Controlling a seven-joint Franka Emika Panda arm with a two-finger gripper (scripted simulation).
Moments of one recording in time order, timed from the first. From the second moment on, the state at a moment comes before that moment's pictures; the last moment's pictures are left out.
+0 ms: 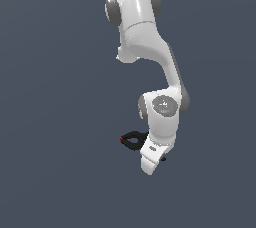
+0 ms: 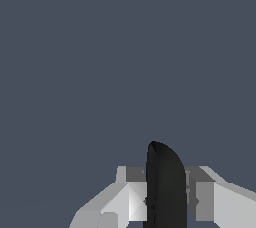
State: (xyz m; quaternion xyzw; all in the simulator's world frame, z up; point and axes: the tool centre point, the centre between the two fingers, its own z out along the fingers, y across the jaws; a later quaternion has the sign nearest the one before) arm 0.154 0.130 0.044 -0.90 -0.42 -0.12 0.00
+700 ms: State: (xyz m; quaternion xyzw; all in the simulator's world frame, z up) arm 0.115 0.174 0.162 -0.90 -0.42 -0.12 0.00
